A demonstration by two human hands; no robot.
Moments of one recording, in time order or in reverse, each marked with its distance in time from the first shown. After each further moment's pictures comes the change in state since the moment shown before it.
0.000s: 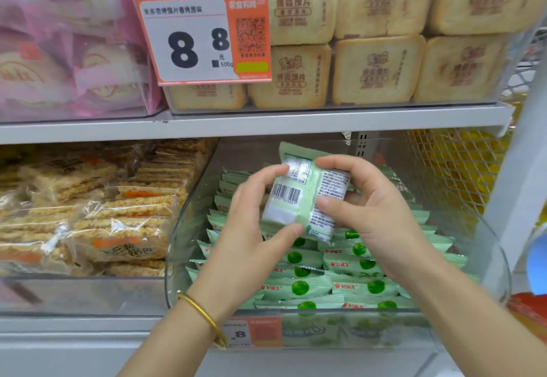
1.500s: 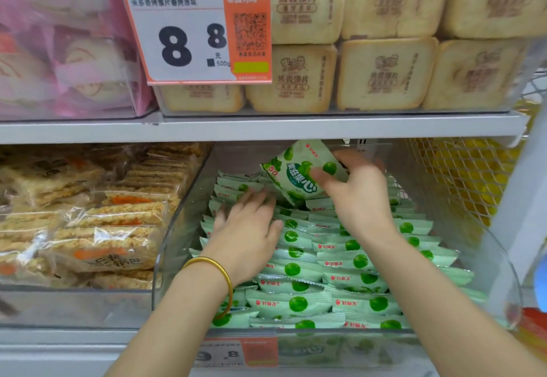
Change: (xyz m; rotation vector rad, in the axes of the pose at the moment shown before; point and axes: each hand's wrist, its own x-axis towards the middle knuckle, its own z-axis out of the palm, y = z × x) left_hand 0.042 -0.038 0.006 0.808 -0.317 -0.228; right_hand 0.056 0.020 0.004 -0.628 0.311 -0.022
